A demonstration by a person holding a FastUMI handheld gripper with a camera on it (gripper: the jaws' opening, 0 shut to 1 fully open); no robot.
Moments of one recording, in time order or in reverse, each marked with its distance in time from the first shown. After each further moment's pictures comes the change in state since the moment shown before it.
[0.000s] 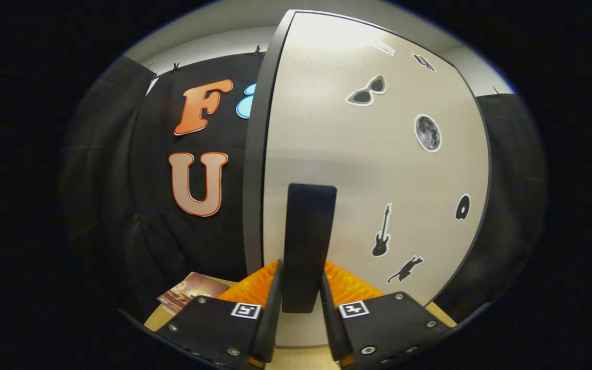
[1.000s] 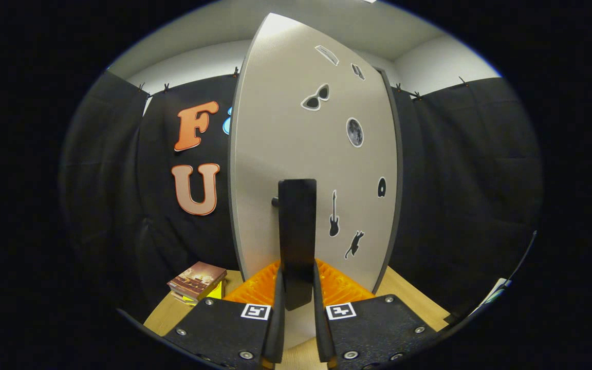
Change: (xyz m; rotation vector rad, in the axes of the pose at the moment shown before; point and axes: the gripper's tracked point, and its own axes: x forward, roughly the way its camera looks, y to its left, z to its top) arm -0.104 -0.055 -0.006 0.065 -0.019 -0.060
